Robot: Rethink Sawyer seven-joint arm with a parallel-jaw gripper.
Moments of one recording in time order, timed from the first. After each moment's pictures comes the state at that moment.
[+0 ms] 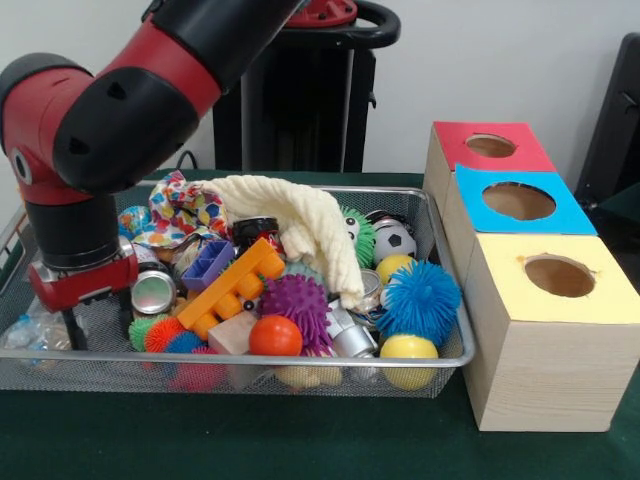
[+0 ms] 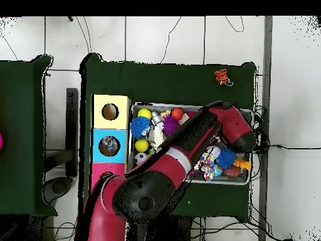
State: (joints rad) arm -0.07 0.30 -0.94 0.77 -1.66 -0.88 3.31
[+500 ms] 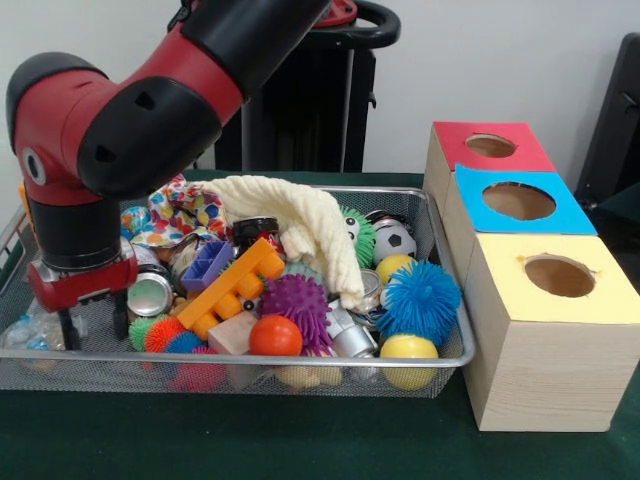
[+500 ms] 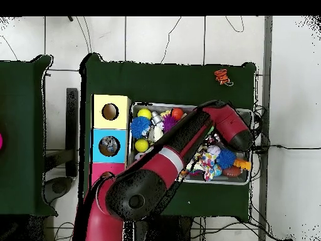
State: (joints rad) arm -0.04 0.33 -0.99 0.77 -1.66 -0.84 3.31
